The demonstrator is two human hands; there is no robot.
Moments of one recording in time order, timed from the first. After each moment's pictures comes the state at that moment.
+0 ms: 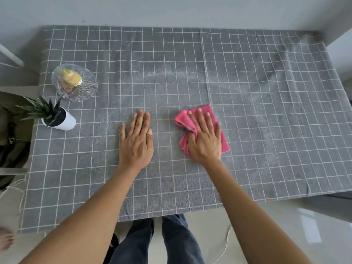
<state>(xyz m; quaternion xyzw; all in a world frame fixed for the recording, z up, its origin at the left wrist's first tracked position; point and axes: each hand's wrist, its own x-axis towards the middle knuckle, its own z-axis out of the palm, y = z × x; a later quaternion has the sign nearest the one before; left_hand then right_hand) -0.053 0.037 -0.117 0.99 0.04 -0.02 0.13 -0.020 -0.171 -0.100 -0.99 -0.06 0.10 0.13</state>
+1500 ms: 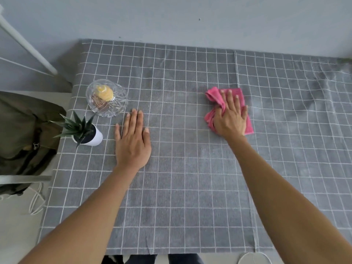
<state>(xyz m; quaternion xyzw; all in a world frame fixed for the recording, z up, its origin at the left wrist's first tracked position) -0.006 0.119 -0.121 0.98 0.14 -0.01 0.14 0.125 -0.133 -0.103 -0.99 -0.01 0.08 0.12</state>
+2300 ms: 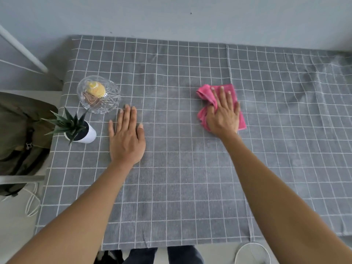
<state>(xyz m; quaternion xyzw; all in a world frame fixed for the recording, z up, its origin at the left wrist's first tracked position) -0.006 0.119 -0.121 0.98 0.14 -0.01 0.13 0.116 -0.139 -0.109 -0.99 -0.04 0.07 0.09</state>
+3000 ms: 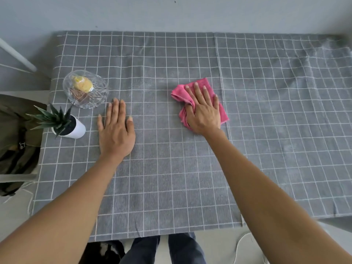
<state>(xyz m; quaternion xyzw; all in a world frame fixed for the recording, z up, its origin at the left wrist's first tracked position) -0.006 0.116 -0.120 0.98 0.14 -0.01 0.12 0.088 -0.124 -0.105 -0.98 -0.11 0.08 0.12</state>
